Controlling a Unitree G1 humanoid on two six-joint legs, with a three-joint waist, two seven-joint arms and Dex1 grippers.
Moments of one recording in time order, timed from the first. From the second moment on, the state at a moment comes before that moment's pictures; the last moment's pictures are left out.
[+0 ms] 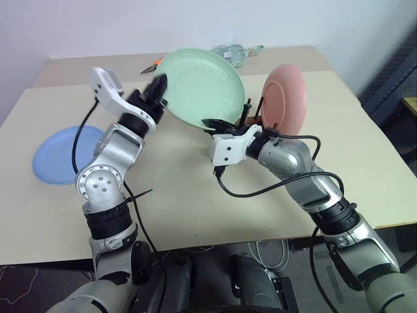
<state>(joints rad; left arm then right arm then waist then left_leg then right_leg) -0.71 0.11 0.44 -0.28 -1.01 0.67 0.14 -0.67 -0.50 0.40 -0.12 -0.47 -0.02 0.51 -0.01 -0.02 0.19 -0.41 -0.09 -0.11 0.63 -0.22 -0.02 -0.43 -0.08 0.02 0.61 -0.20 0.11</state>
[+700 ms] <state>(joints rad) -0.17 0.51 -0.03 -0.24 -0.43 0.30 -0.53 -0.58 -0.16 -0.16 -0.53 0.55 0.69 0.35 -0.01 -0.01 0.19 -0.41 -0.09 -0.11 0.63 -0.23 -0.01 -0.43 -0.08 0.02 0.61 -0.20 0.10</state>
